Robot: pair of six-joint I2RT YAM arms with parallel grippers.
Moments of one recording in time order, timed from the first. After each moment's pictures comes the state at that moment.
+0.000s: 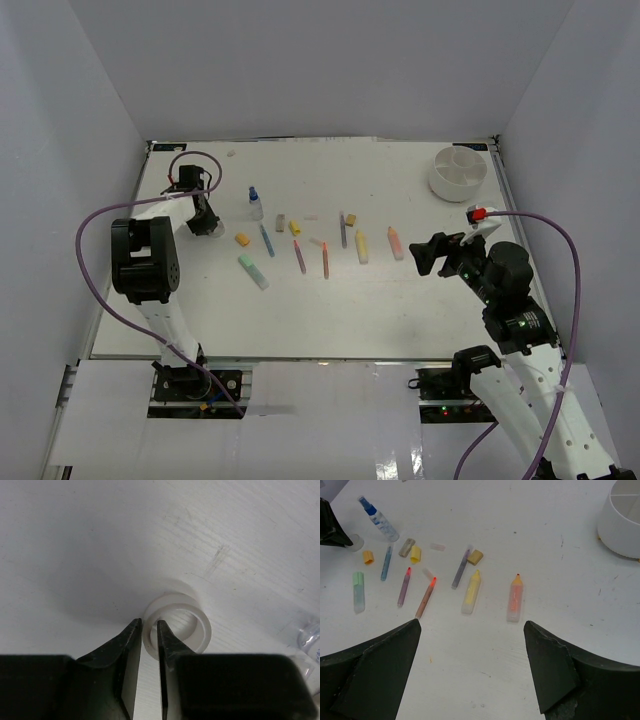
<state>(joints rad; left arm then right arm) 0.04 1.91 1.27 -0.44 -0.17 -0.45 0.30 0.52 0.66 -0.36 -0.16 0.18</state>
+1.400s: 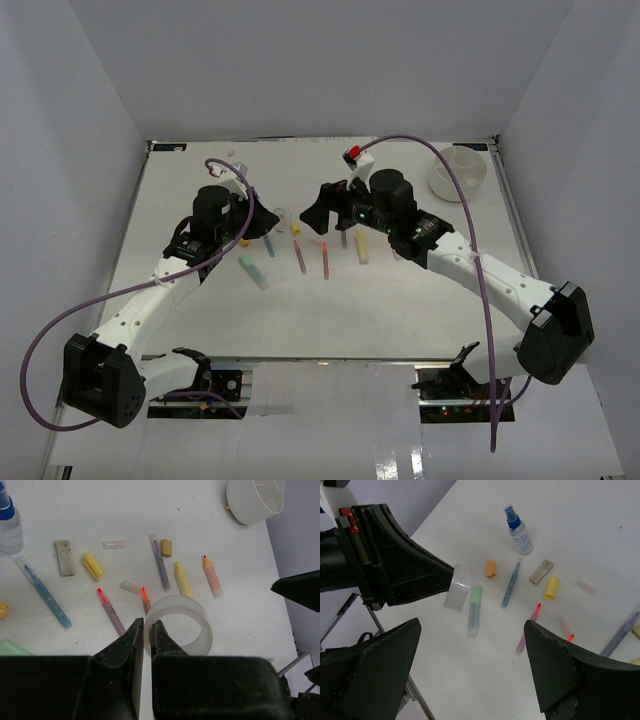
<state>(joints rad) -0.37 1.16 0.89 -0.15 0.20 -0.52 0.77 1.36 1.14 -0.03 -0.19 0.40</state>
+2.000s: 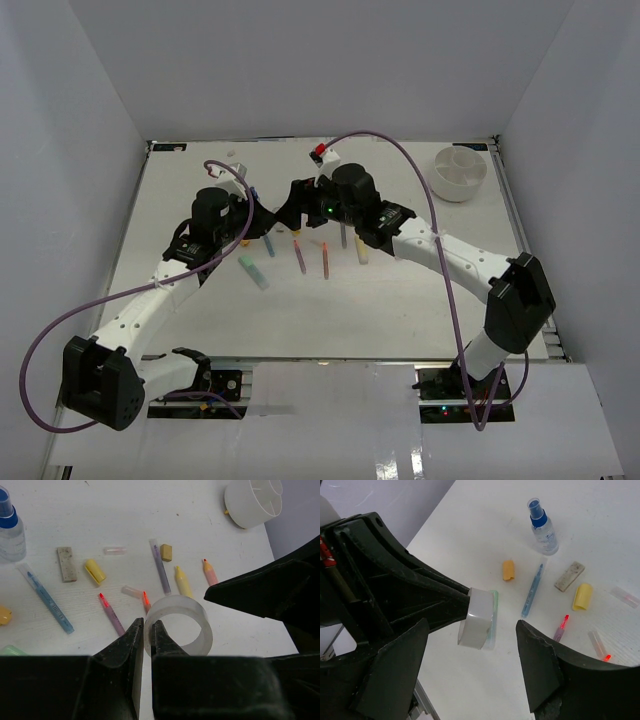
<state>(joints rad) -0.37 1.14 0.86 -0.10 0.19 -0.51 0.84 1.60 1.32 -0.02 -0.18 0.47</state>
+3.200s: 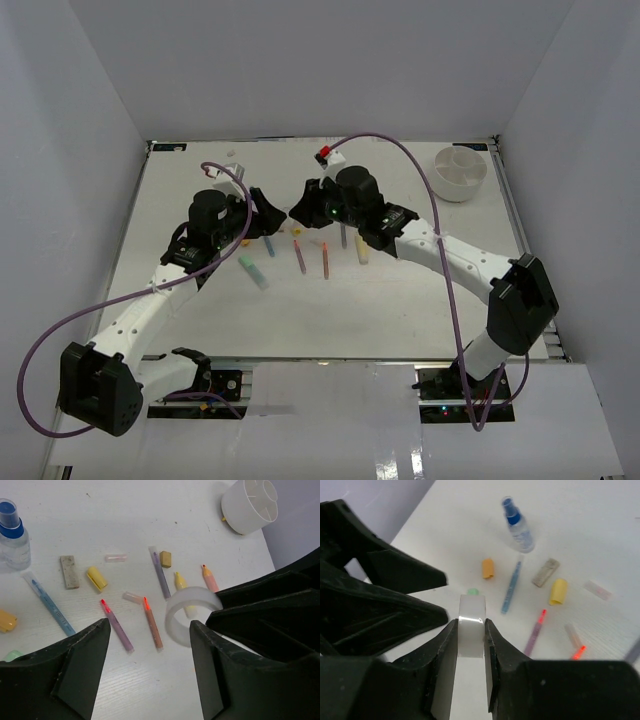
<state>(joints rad) -0.37 1.11 0.84 -0.07 0.18 -0.49 0.83 1.61 1.30 -0.01 -0.15 0.44</state>
